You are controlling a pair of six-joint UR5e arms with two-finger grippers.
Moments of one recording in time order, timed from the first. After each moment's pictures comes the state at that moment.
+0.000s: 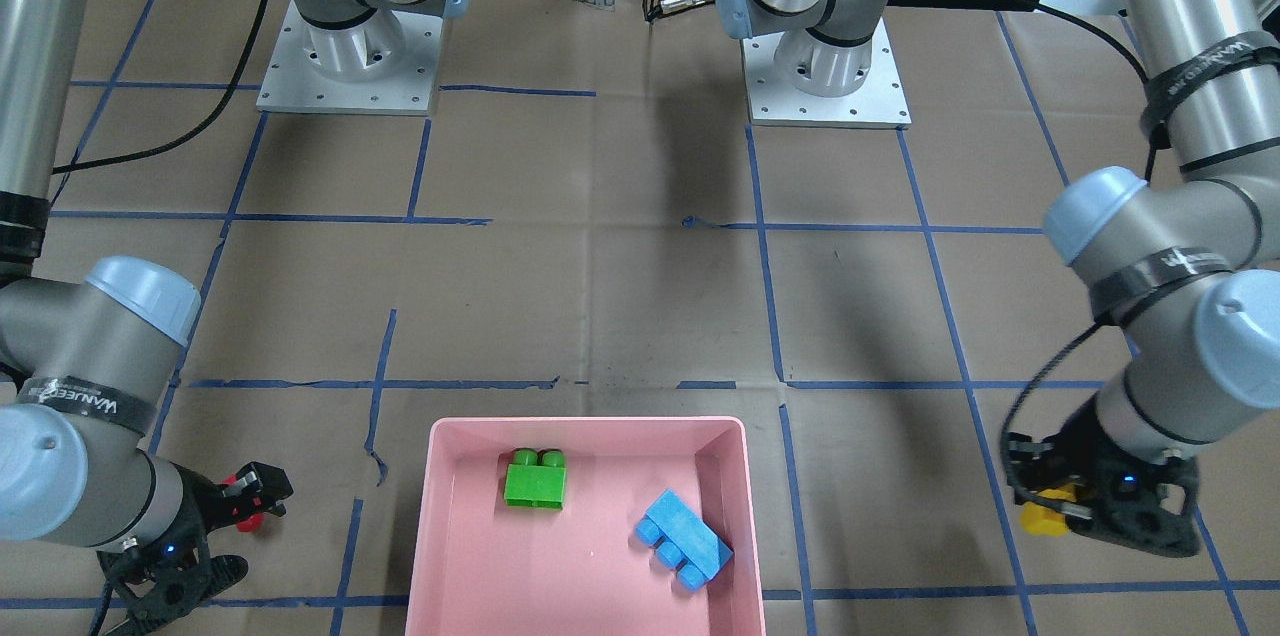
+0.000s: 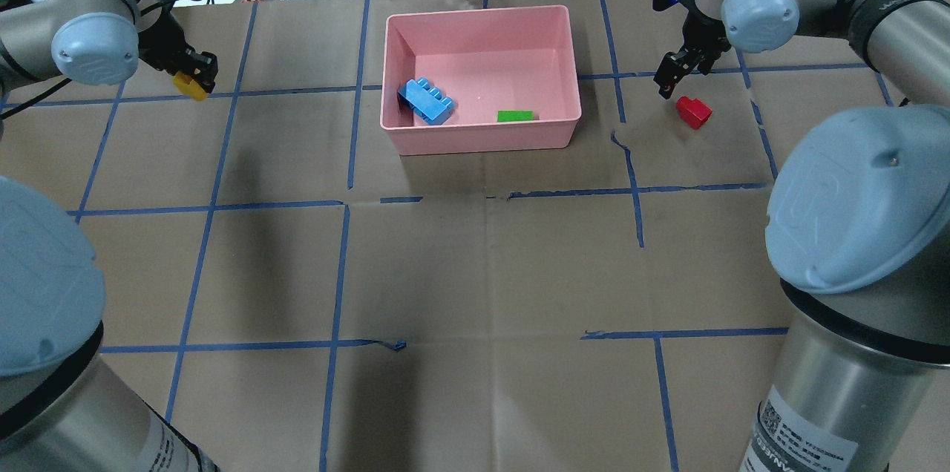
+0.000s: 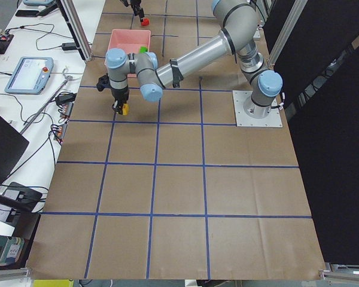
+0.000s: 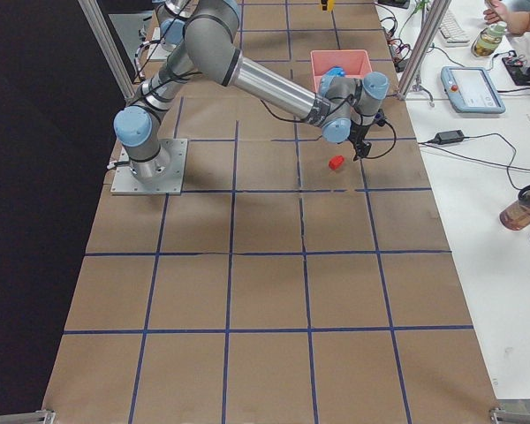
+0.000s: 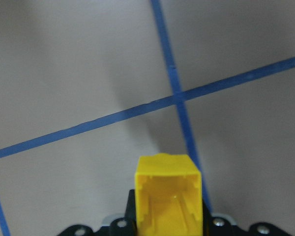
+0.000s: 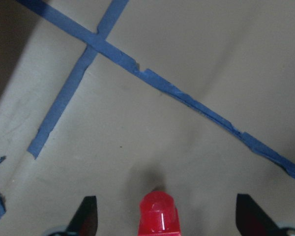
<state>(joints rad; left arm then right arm) -1.34 -2.10 -1.42 -1.07 1.60 0.53 1.42 -0.85 1.30 -1.98 -1.57 -0.73</state>
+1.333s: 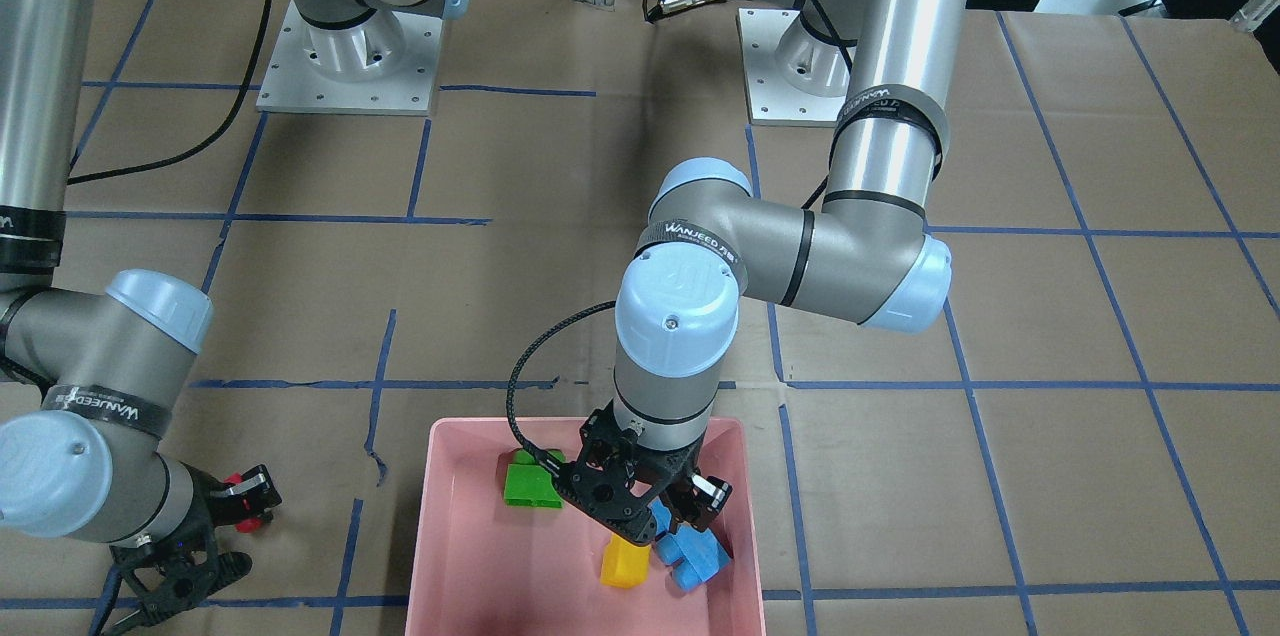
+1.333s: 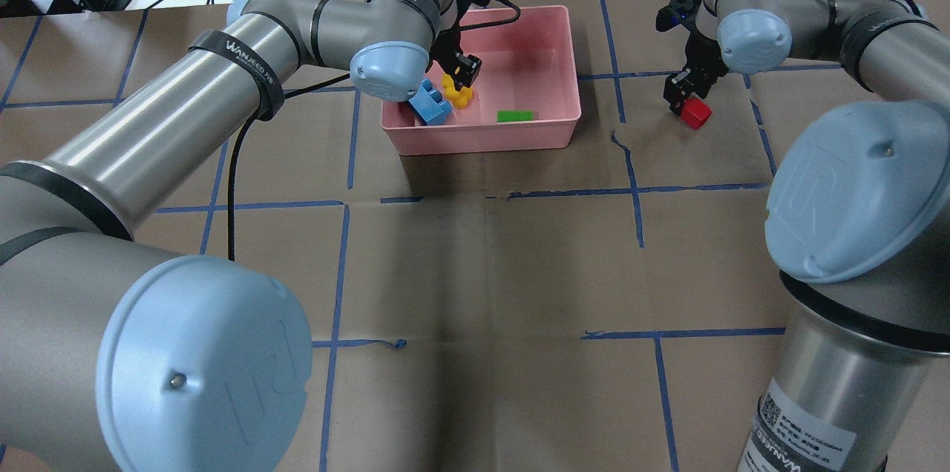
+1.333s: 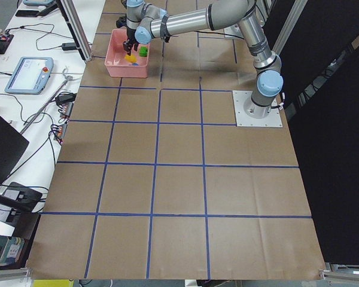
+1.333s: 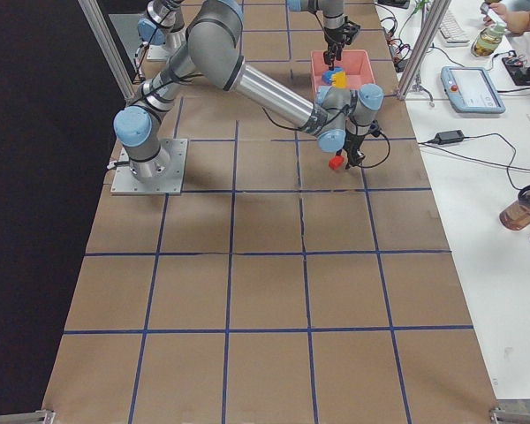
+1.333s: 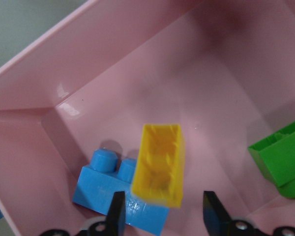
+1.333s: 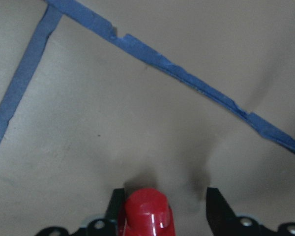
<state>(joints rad) -1.83 -2.22 -1.30 -0.99 1.63 0.34 1.41 -0.84 1.35 -2.04 -1.61 -0.71</state>
